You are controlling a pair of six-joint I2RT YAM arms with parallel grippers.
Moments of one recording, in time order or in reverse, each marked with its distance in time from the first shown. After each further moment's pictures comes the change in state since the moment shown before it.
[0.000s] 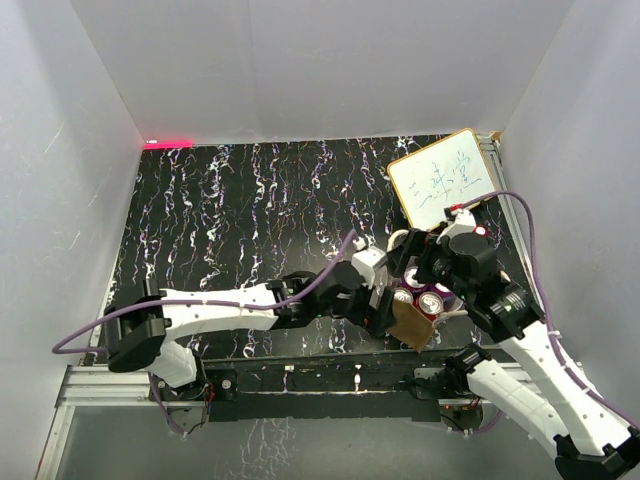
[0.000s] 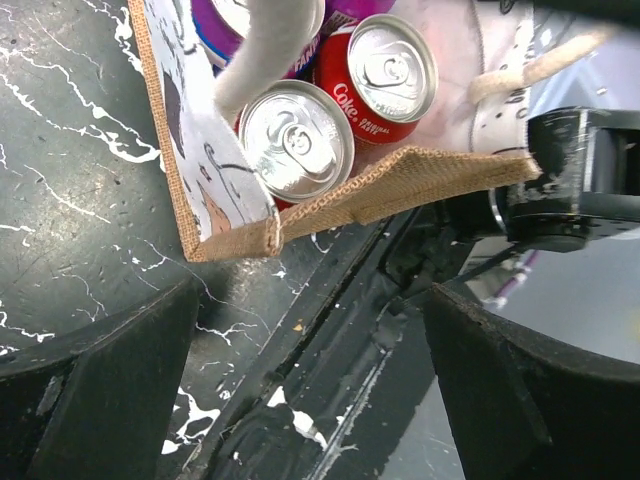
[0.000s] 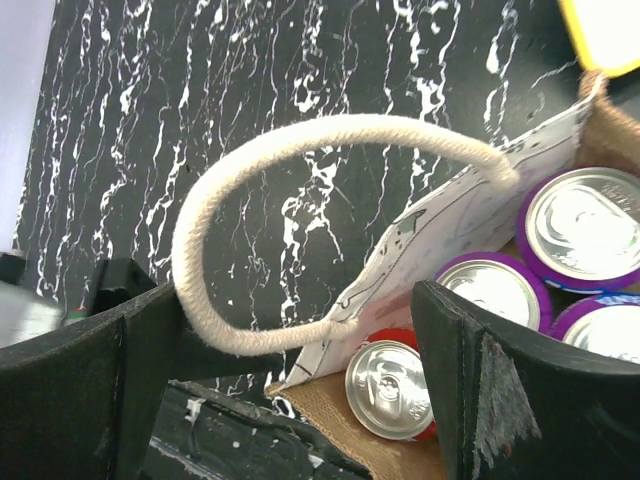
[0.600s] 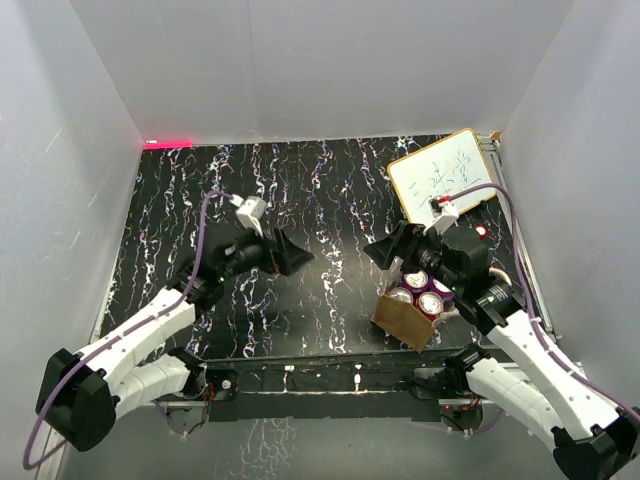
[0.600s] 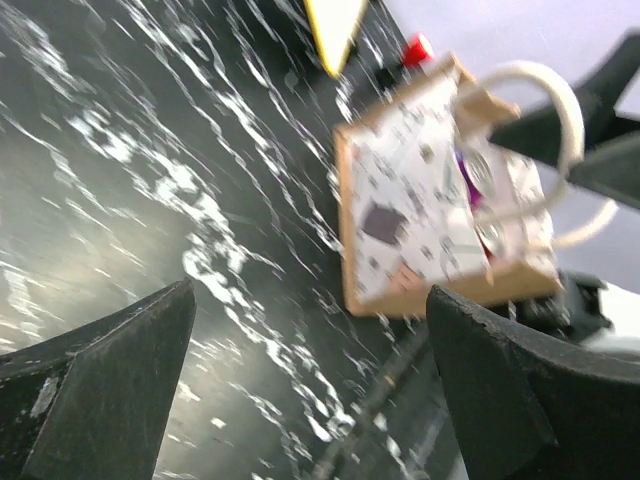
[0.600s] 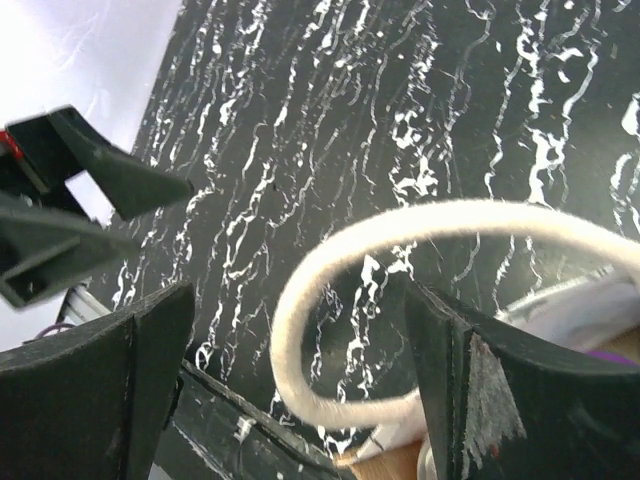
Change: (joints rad) left arm 0.719 -0.467 -0.328 0.130 0.378 0.045; right arm 0.000 0.077 -0.065 0.316 -0.160 0.018
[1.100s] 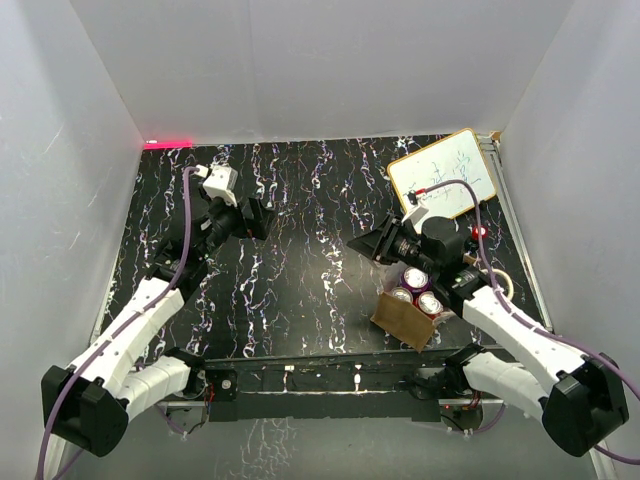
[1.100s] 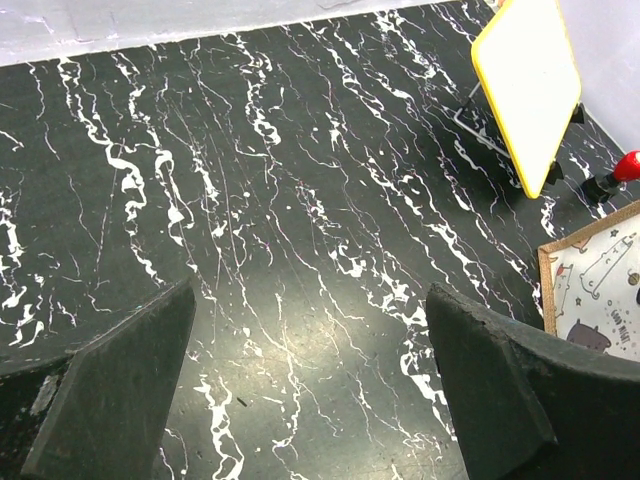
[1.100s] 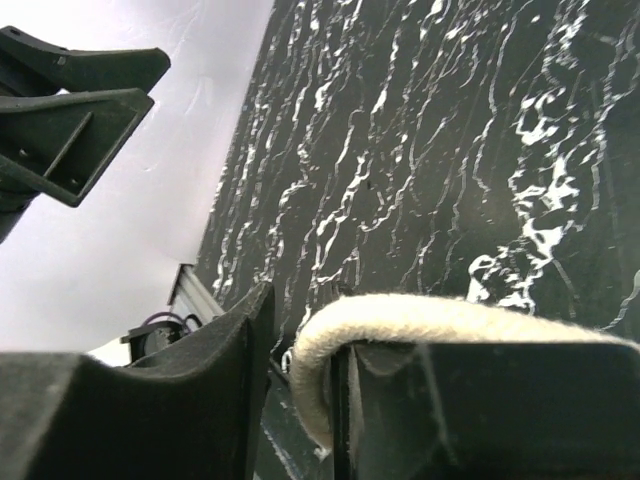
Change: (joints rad) left arm 0.122 -0.016 0.151 -0.109 -0.240 0.336; right arm -0.005 0.213 -0.105 0.401 -0.209 0.222
